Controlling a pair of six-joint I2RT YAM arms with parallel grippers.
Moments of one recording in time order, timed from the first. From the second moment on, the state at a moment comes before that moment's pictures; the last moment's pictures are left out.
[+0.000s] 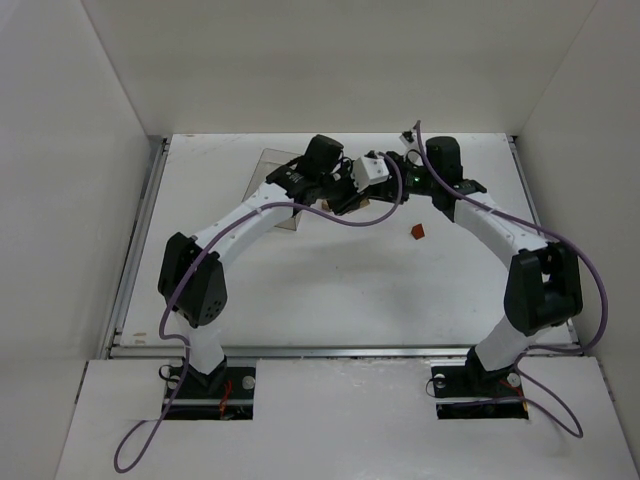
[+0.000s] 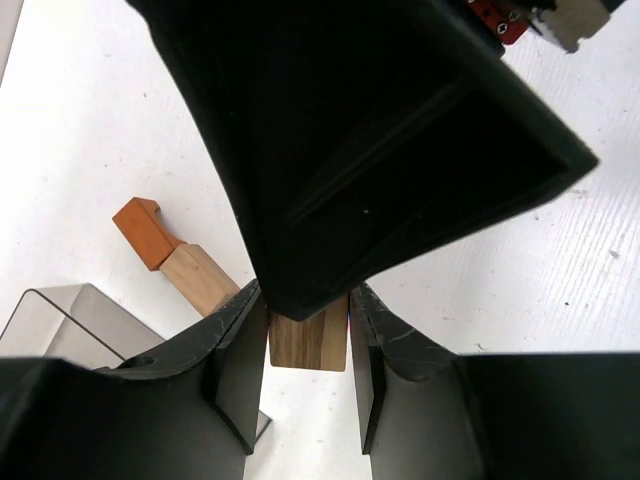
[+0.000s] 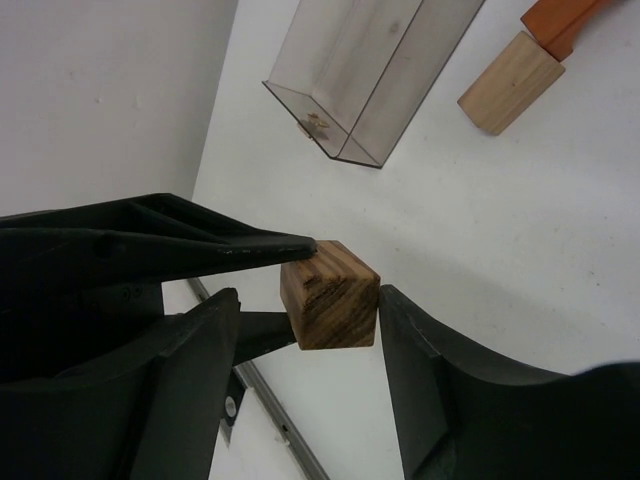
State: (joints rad) left arm -0.67 1.80 1.63 -0.51 0.35 0.51; right arm 0.29 1.64 1.26 -0.09 -0.70 0.62
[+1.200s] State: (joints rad) left arm -0.67 1.80 1.63 -0.50 0.26 0.51; right arm 0.30 1.67 1.28 -0.29 -0.46 0.56
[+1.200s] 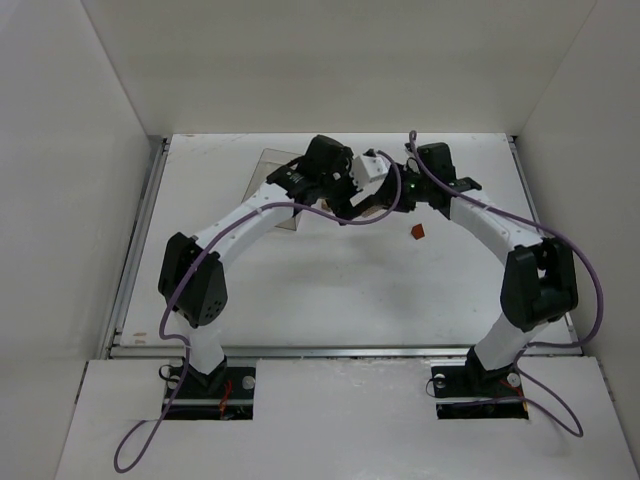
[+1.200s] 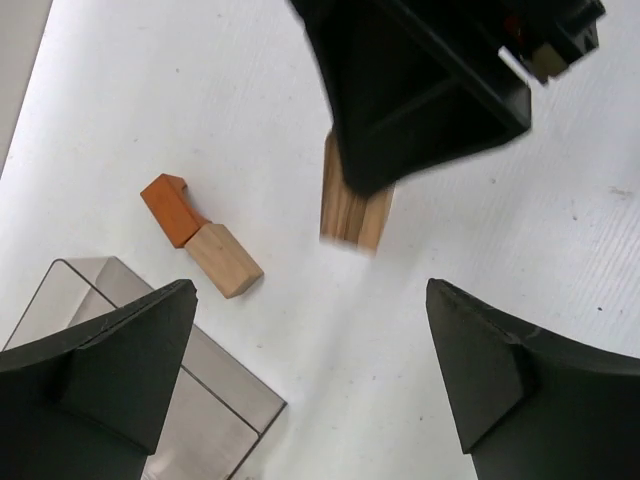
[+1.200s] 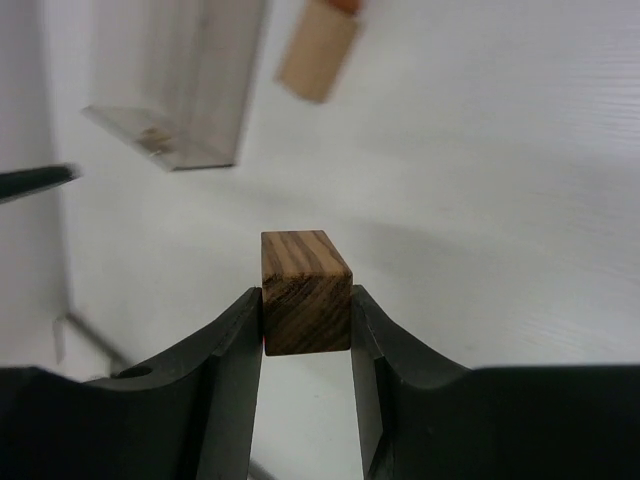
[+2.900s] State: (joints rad) left arm -0.46 1.76 1.62 -0.60 0.18 0.21; right arm 0.56 1.88 1.41 -0.64 0.39 0.40
